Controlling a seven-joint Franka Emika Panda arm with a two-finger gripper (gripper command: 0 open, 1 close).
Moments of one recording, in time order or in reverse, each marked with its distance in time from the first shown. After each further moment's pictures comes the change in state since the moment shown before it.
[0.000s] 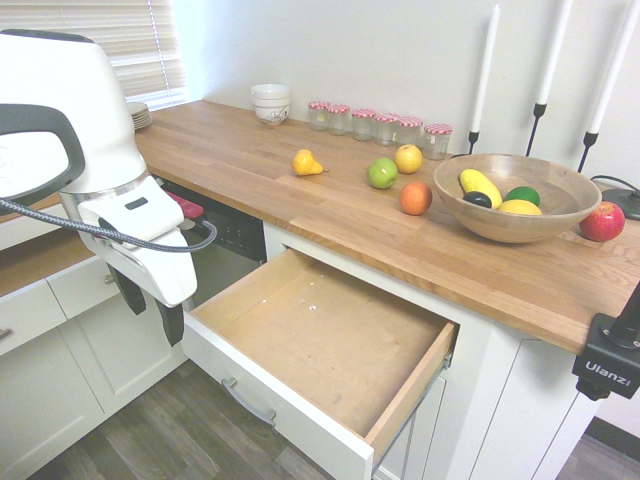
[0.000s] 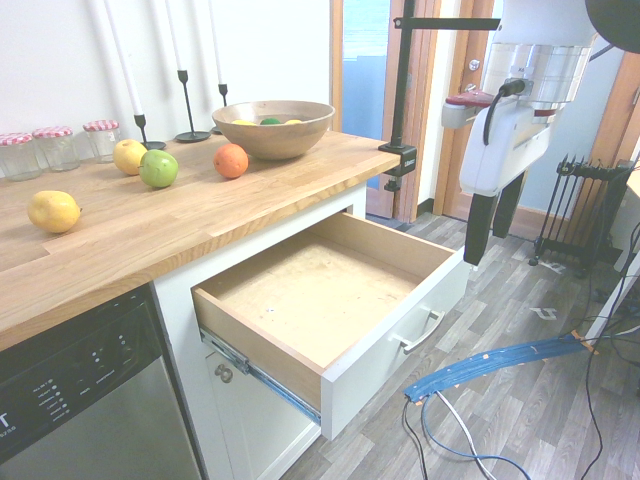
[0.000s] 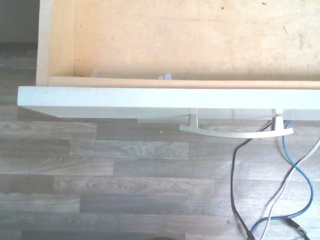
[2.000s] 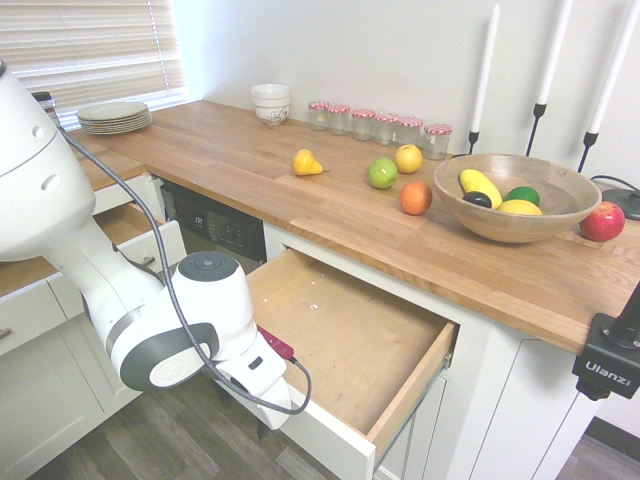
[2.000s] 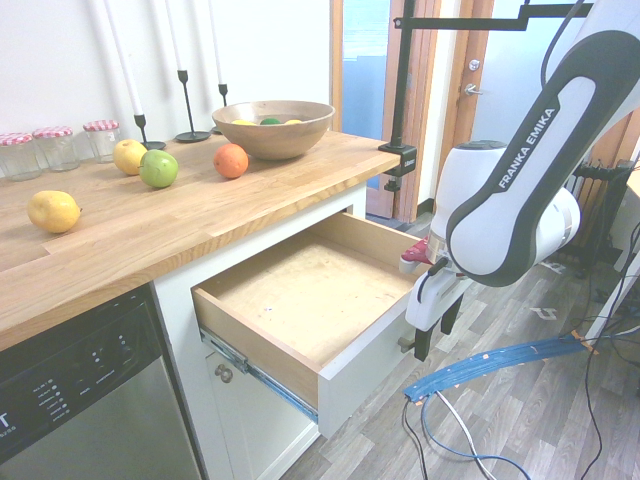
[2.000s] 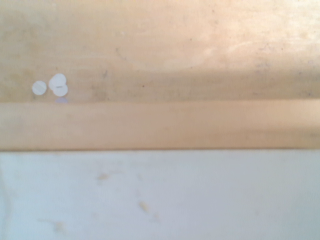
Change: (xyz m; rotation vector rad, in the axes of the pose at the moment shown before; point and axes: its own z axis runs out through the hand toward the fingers) arm 0.085 0.005 0.247 0.022 -0.007 0.017
